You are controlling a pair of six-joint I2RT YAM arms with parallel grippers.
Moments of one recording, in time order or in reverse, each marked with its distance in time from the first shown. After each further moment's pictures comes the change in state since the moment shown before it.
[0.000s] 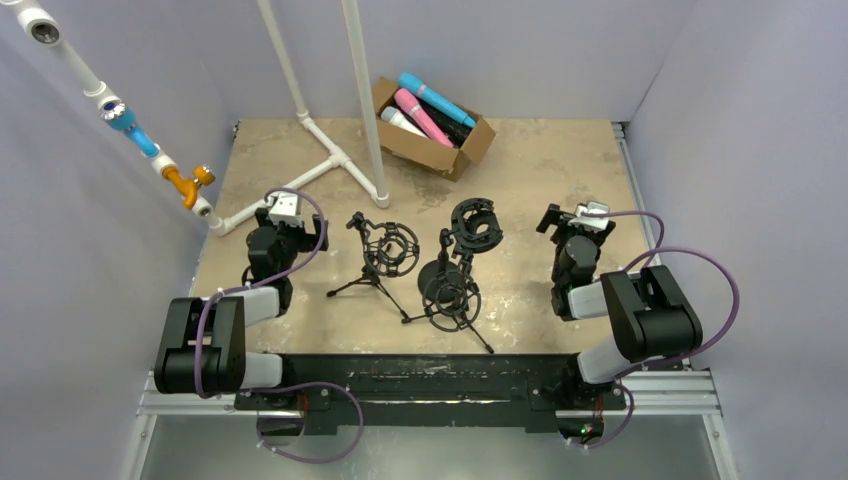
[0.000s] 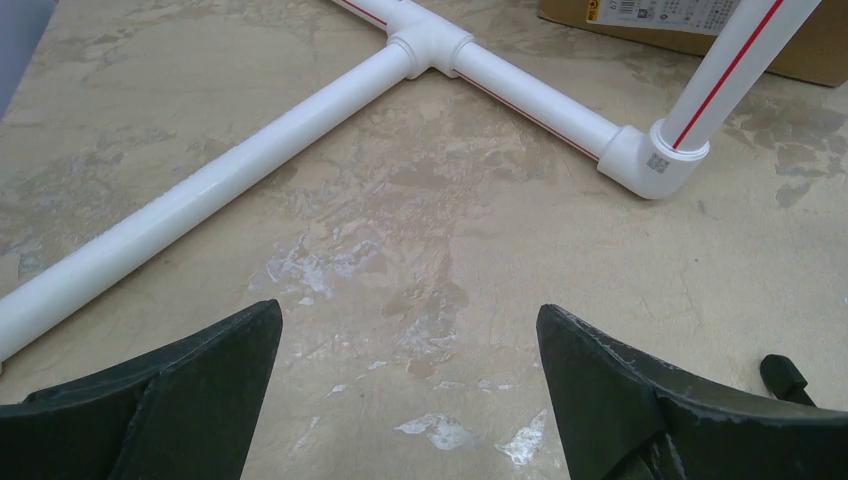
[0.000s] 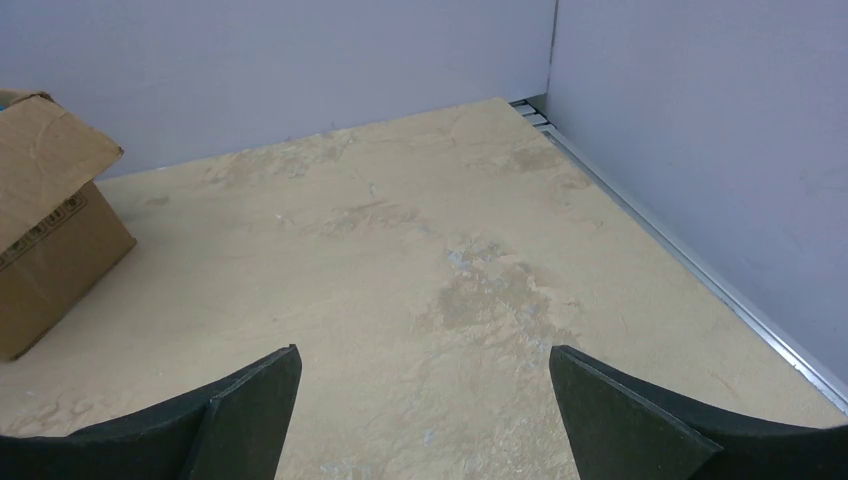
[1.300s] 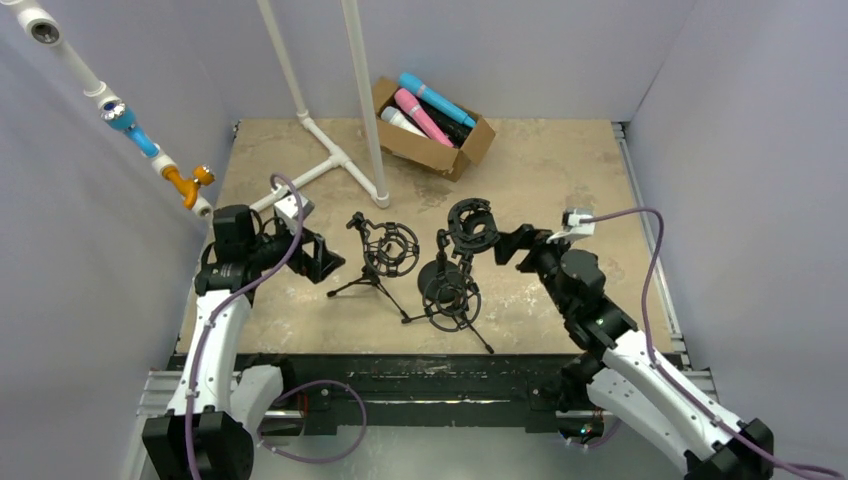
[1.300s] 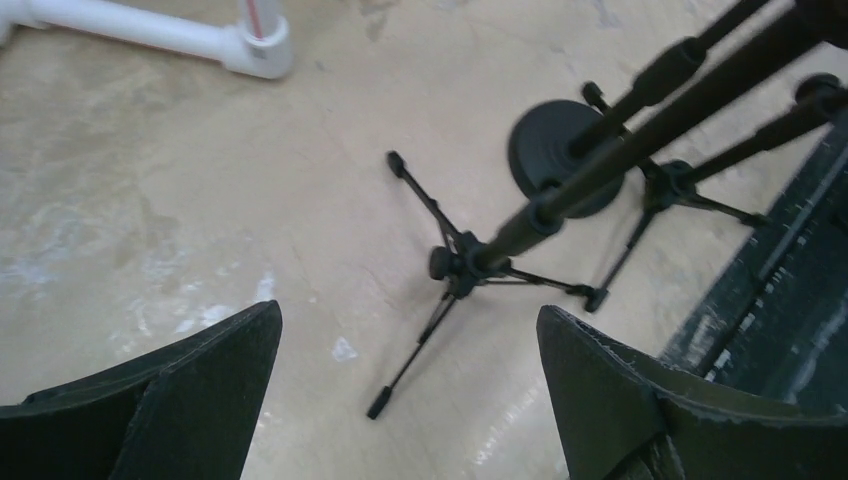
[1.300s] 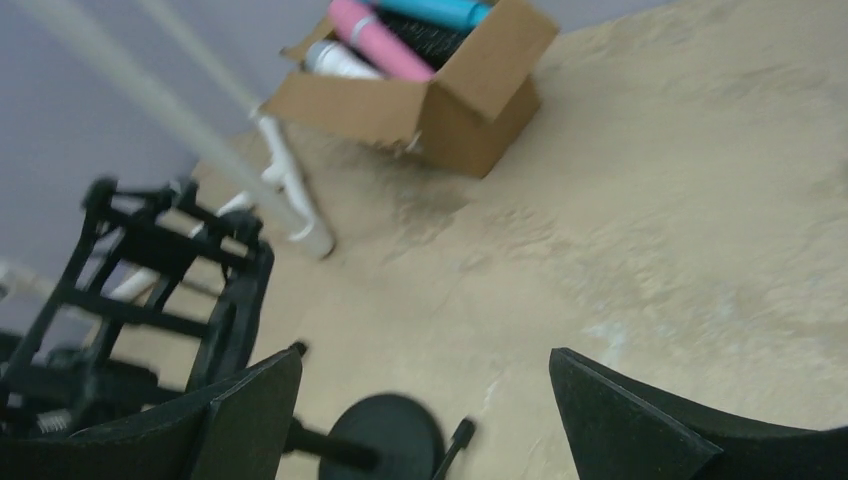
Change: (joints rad) left arm 0.080 -0.455 0.410 -1.271 0.636 0.235; right arm 0.342 -0.850 0.185 -1.177 -0.205 0.418
